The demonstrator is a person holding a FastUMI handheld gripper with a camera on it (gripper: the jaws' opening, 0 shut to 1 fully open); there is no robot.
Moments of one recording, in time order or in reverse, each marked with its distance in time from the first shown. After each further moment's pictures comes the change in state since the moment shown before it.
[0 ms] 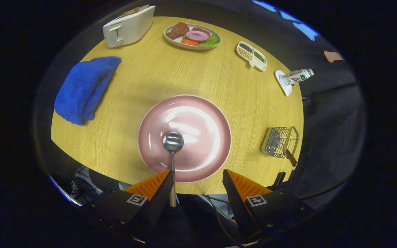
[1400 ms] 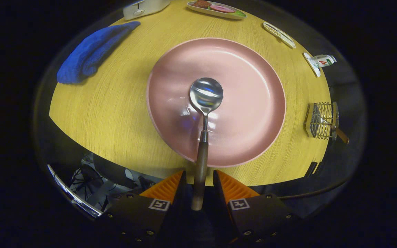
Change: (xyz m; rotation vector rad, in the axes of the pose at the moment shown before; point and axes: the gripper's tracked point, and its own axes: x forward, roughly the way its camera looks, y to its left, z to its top) arm 0.075 0.047 -0.064 -0.028 0.104 0.131
